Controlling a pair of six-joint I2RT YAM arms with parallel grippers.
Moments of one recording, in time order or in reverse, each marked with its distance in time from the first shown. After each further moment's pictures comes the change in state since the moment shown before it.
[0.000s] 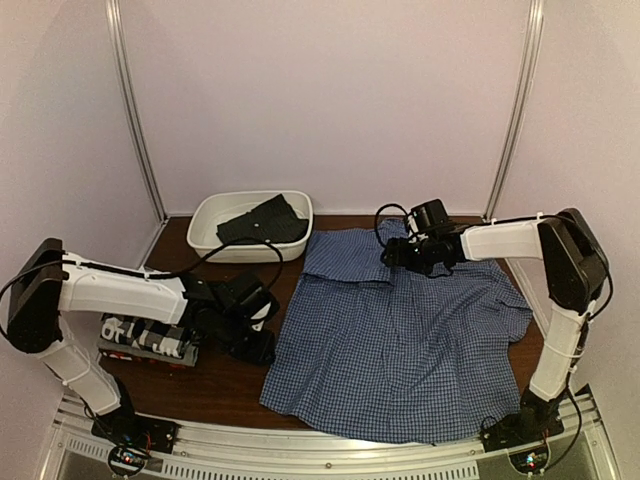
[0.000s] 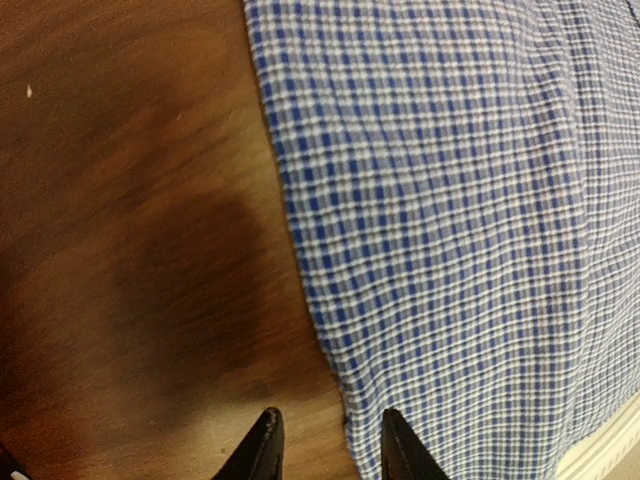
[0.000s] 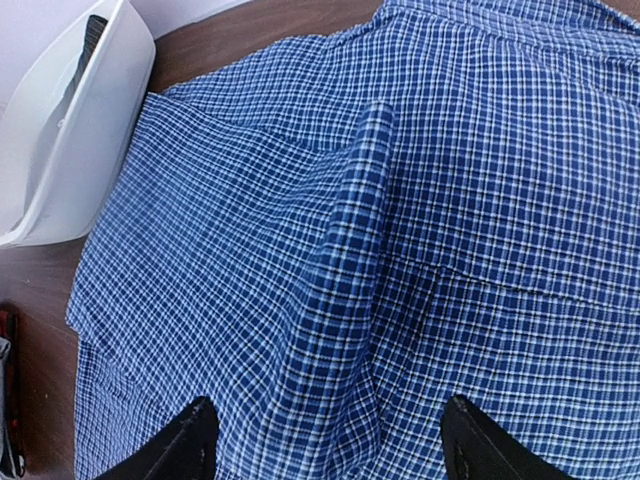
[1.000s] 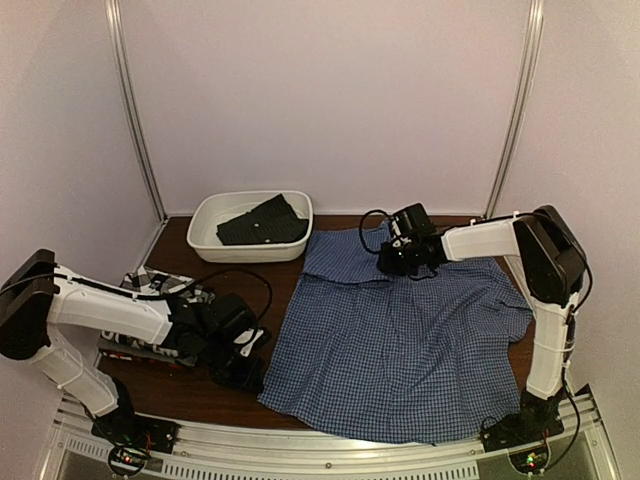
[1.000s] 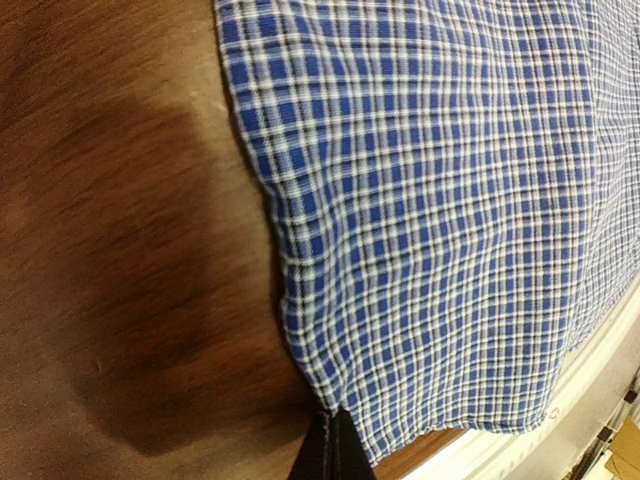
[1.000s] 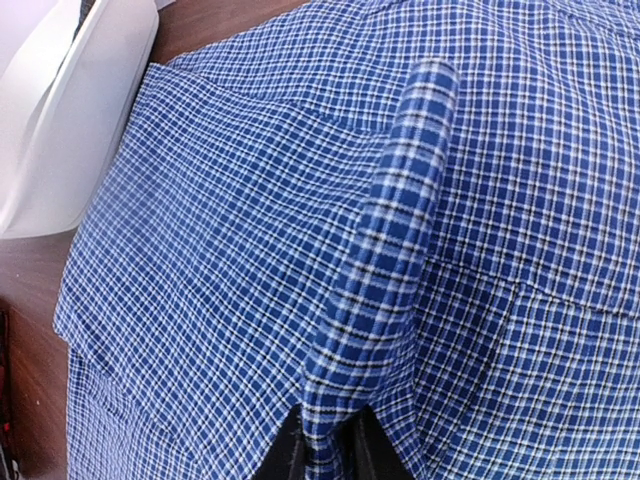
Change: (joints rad) left arm -0.014 -0.094 -0.219 0.100 0.269 -0.085; right arm 0.054 0.142 0.104 0.000 -0.008 0.021
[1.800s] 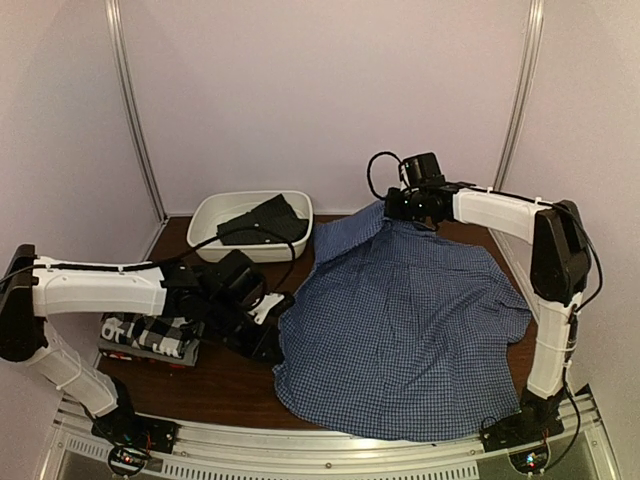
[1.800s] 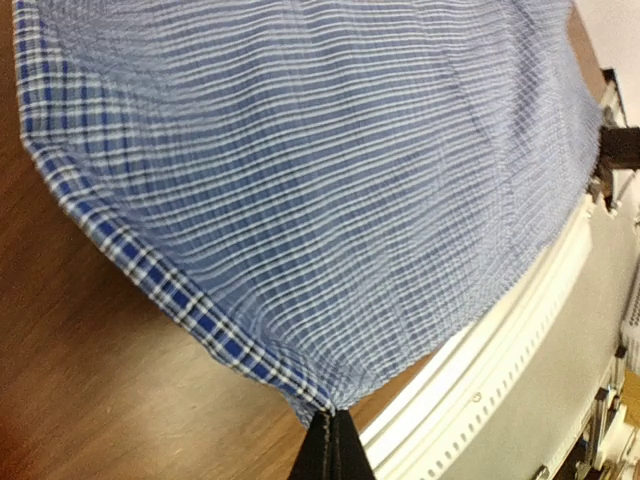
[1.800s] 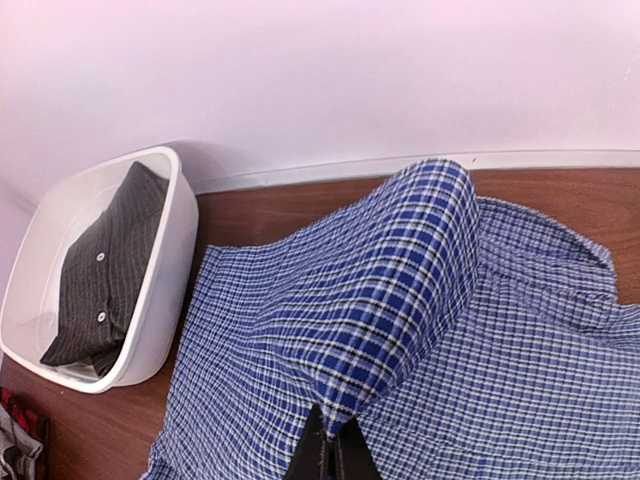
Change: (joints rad) left arm 0.027 -0.037 0.235 -0.154 0.040 0.196; right arm -0.050 -0.006 0.349 -0.133 0.147 -0.091
